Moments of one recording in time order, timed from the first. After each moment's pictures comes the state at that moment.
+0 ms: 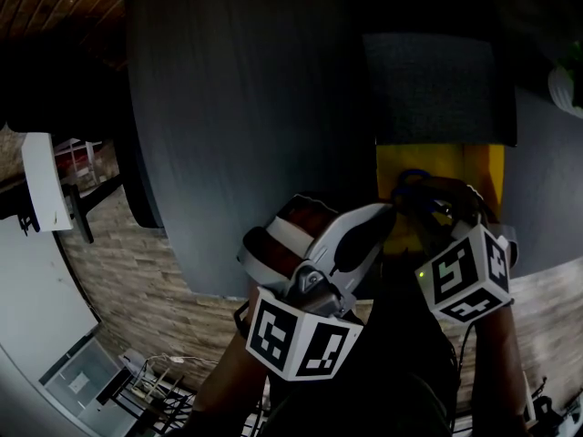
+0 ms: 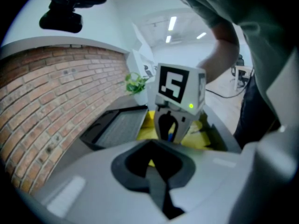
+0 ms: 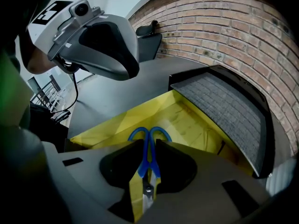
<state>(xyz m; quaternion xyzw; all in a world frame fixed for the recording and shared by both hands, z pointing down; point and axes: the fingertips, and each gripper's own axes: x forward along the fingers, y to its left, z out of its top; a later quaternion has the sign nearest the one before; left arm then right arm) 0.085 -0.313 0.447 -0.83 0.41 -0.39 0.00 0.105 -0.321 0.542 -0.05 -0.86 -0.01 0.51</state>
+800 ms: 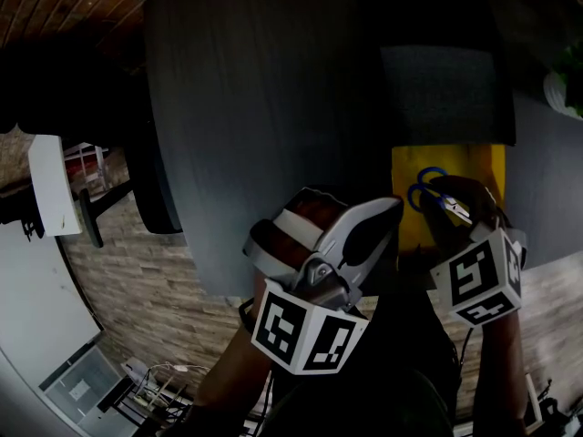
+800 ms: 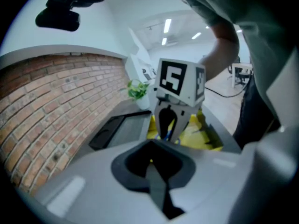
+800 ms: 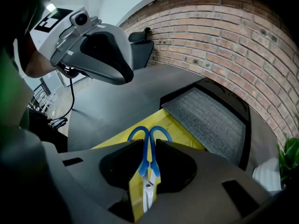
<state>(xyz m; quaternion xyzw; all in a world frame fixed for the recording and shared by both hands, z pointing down) 0.065 -0.309 0.419 -0.83 0.40 -0.39 0.03 0.092 -0.328 0.504 0.00 -0.87 -0.01 0.49</state>
